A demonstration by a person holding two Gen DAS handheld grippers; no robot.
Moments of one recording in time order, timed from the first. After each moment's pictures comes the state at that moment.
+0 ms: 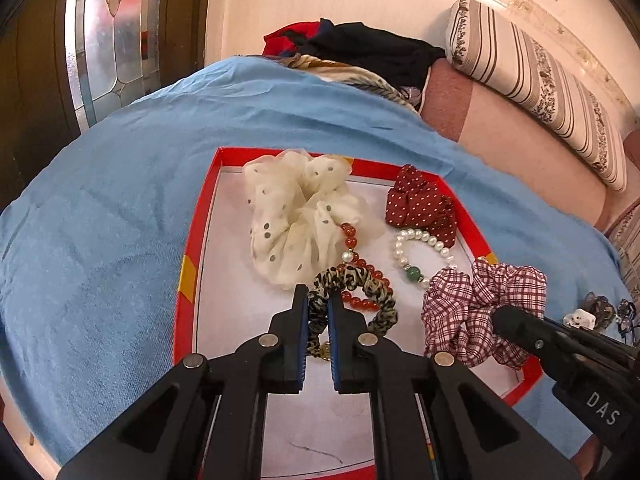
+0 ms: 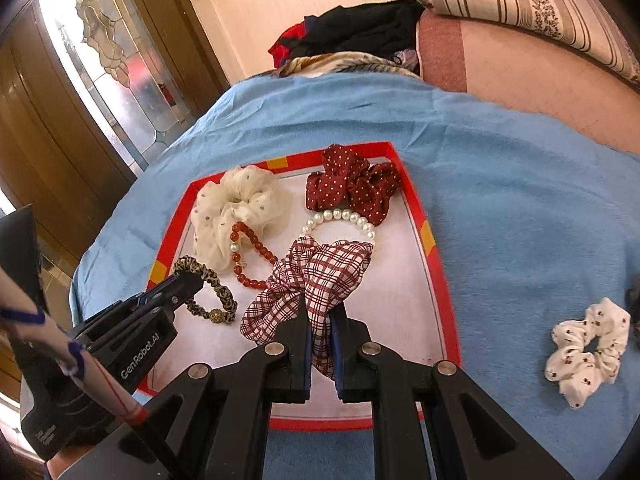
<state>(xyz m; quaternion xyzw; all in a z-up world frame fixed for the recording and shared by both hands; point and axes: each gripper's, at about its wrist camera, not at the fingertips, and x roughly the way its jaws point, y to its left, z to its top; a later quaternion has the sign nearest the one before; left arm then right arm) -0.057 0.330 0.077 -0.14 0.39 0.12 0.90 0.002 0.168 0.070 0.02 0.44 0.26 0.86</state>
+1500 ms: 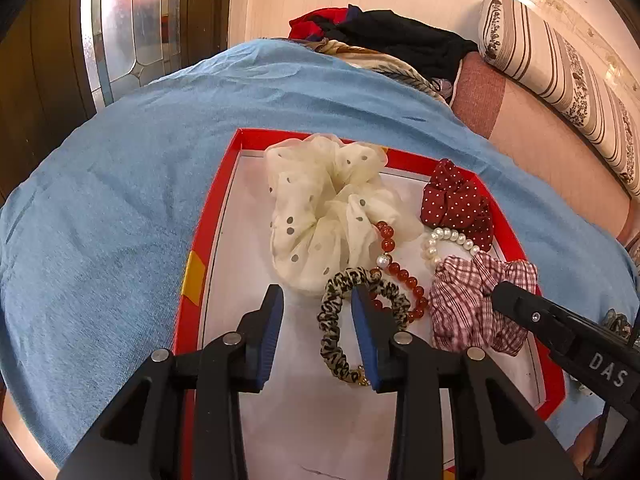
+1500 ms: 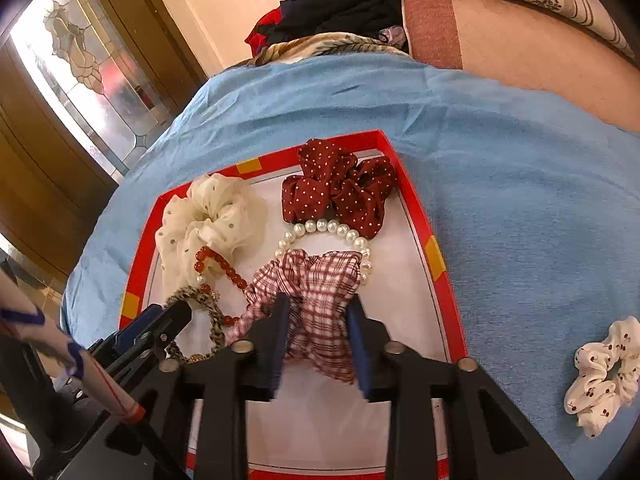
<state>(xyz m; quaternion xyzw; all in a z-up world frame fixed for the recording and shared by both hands) -0.042 0.340 0.063 -0.15 0.41 0.16 0.89 0.041 0.178 0.053 0.04 0.47 0.24 0.85</state>
